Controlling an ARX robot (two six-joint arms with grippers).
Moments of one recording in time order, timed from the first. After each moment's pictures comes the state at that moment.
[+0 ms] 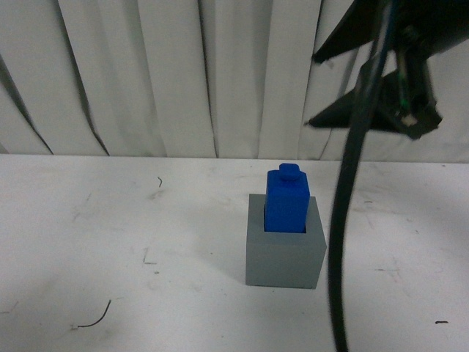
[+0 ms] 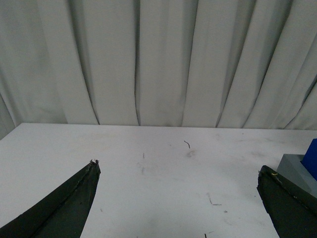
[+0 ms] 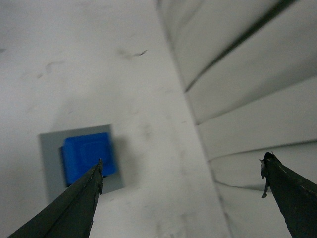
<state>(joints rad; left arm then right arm) 0.00 0.01 0.01 0.00 0.00 0.00 0.23 1.80 1.45 -0.45 -0.52 -1.12</state>
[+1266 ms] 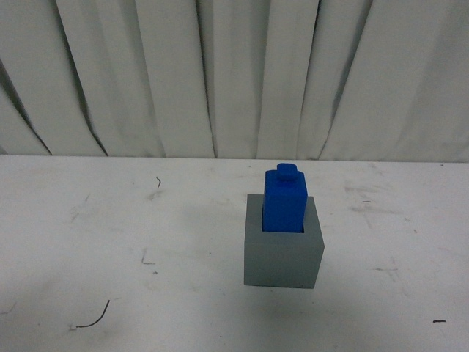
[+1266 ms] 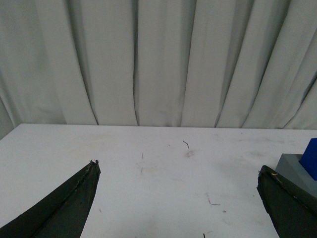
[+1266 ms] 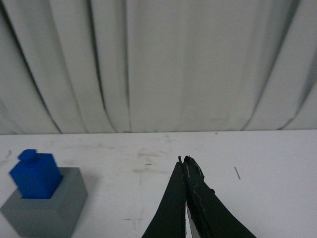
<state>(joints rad) 0.00 0.01 0.01 0.00 0.00 0.00 -0.01 0.60 0.11 0.47 -0.01 -0.01</state>
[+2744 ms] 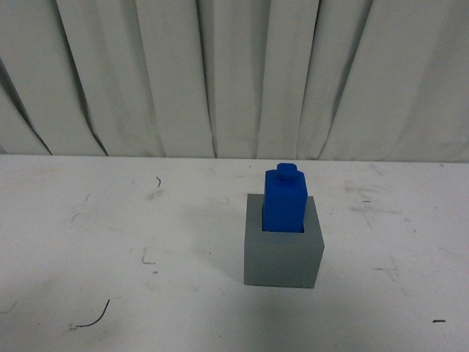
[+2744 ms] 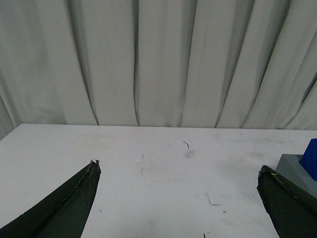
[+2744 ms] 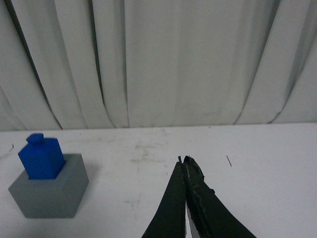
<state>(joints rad) 0.00 0.01 0.01 0.00 0.00 0.00 0.00 0.00 0.02 0.01 0.00 -0.01</state>
